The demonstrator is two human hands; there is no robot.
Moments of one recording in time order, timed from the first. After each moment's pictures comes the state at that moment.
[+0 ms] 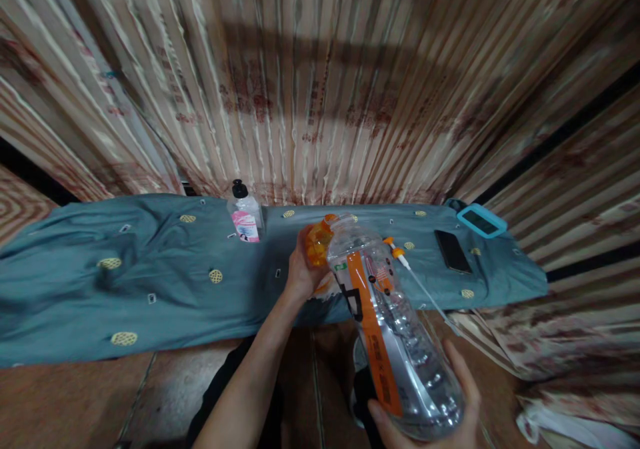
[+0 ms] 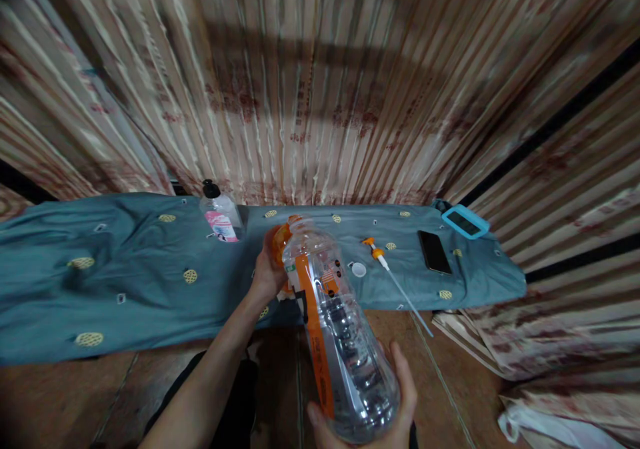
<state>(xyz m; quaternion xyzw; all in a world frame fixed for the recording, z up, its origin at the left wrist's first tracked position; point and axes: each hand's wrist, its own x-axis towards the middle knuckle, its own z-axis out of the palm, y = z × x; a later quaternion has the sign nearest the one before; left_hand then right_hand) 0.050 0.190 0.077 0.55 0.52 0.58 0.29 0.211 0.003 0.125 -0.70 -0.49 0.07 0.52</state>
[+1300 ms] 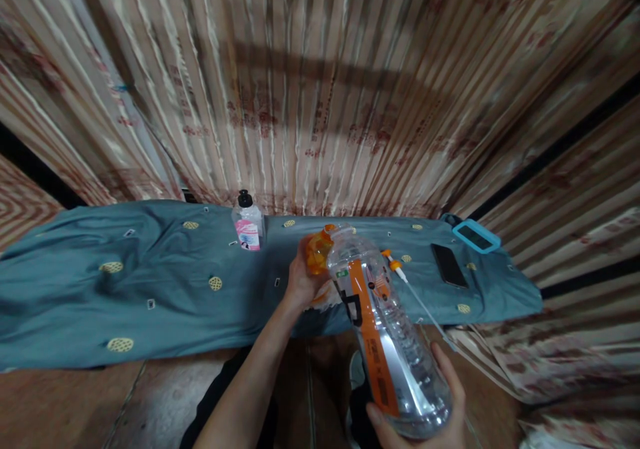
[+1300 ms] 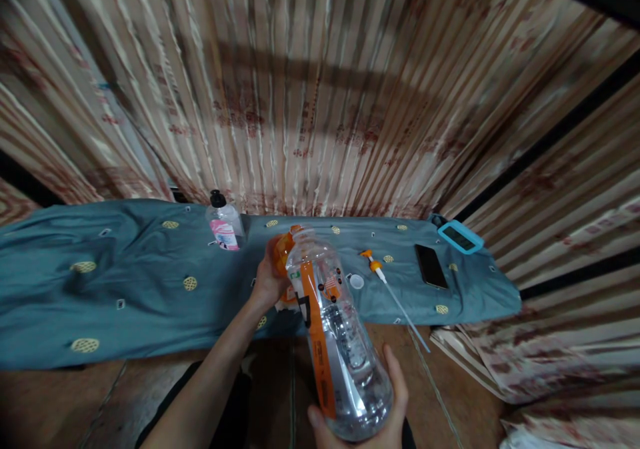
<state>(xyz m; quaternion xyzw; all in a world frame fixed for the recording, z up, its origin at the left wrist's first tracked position) 0.049 0.190 0.079 0.55 0.51 0.59 0.31 0.216 0.011 0.115 -0.67 -0.51 0.10 0.54</state>
